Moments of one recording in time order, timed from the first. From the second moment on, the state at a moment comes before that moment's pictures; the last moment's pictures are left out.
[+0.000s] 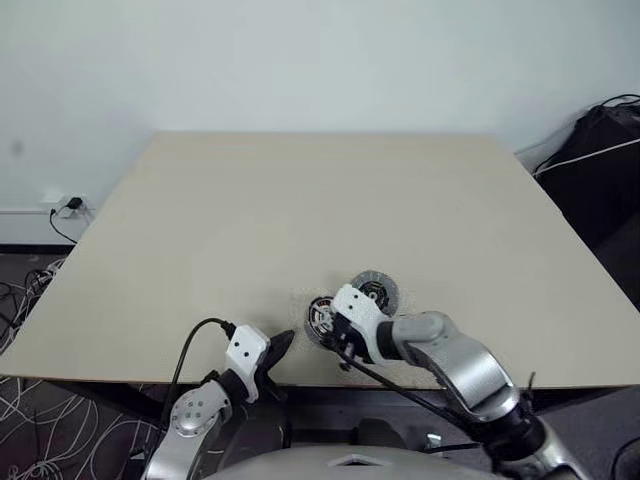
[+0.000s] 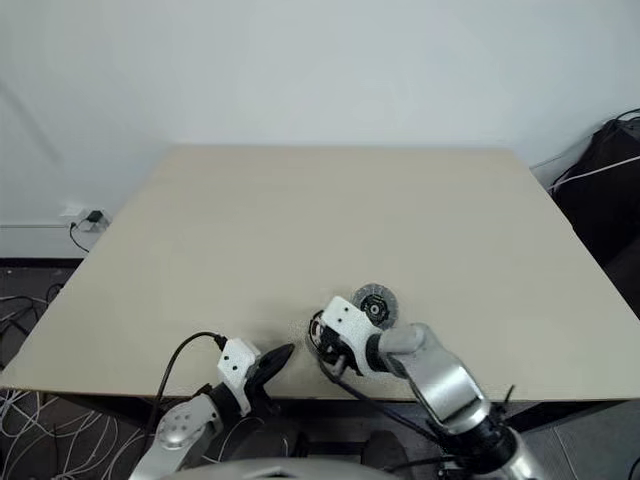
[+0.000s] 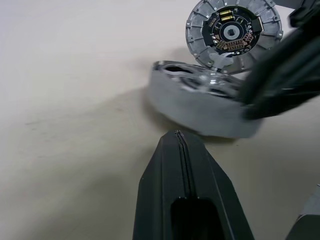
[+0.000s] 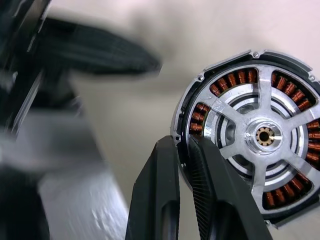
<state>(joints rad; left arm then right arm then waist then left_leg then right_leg) 0.34 0.26 -0.26 -0.06 -0.12 -0.11 -0.54 -0.16 -0.32 0.42 -0.48 0.05 1.19 0.70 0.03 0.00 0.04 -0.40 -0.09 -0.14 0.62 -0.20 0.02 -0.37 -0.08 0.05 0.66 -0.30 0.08</state>
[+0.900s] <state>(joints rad) 0.36 0.26 -0.26 -0.06 -0.12 -0.11 -0.53 -0.25 0.06 0.14 -0.32 0.19 1.41 0.32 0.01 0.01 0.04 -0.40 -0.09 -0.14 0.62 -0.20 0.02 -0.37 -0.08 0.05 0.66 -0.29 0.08</state>
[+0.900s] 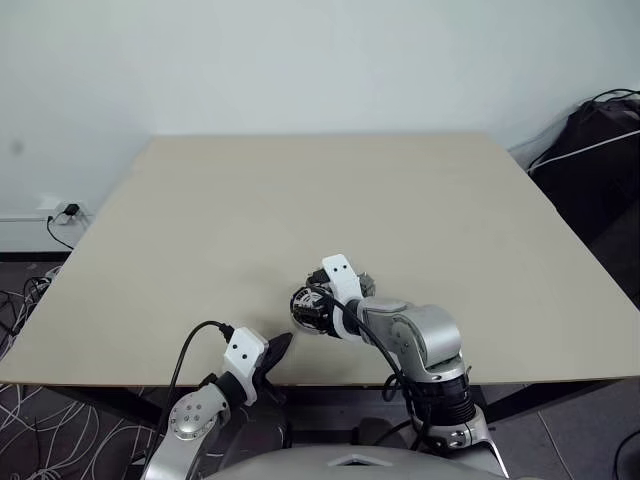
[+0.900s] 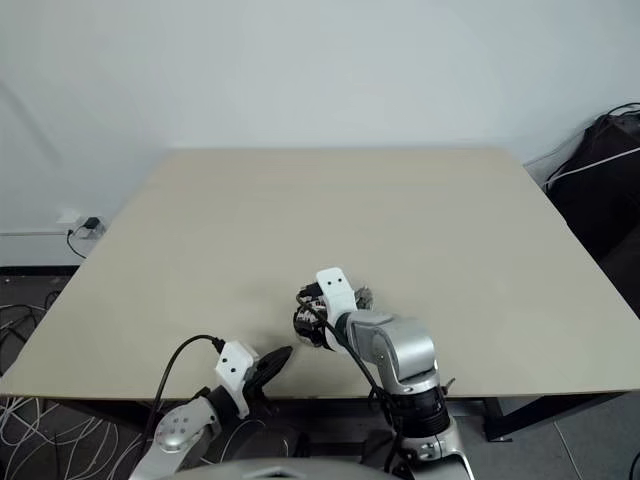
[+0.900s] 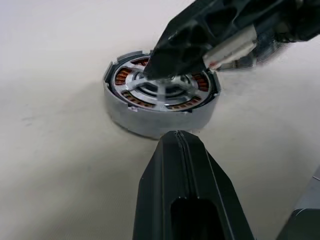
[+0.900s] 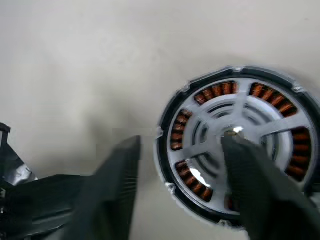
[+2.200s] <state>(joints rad) 0.35 0.28 -0.25 -0.06 -0.12 -0.09 -0.57 0.10 -0.57 0.30 -0.36 -0.04 0.61 0.35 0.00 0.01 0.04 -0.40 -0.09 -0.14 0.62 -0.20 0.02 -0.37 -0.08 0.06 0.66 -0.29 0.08</state>
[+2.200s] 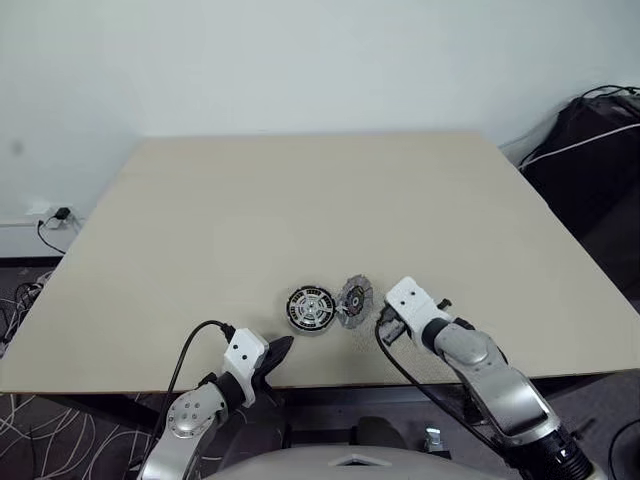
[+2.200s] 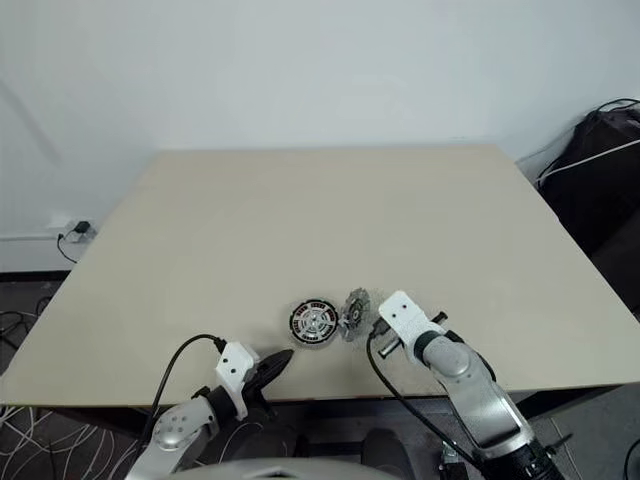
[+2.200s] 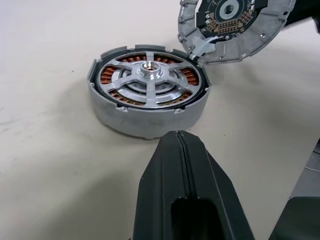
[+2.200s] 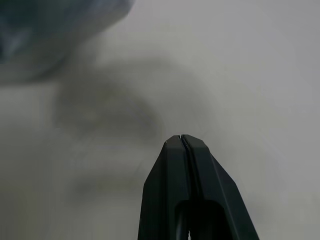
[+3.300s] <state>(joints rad) 0.35 0.30 -0.24 -0.07 -0.13 -0.07 -0.58 -0.03 -0.28 0.27 -0.24 0.35 0.57 0.61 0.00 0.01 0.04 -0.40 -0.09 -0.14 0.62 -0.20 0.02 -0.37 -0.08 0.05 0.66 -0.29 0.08</state>
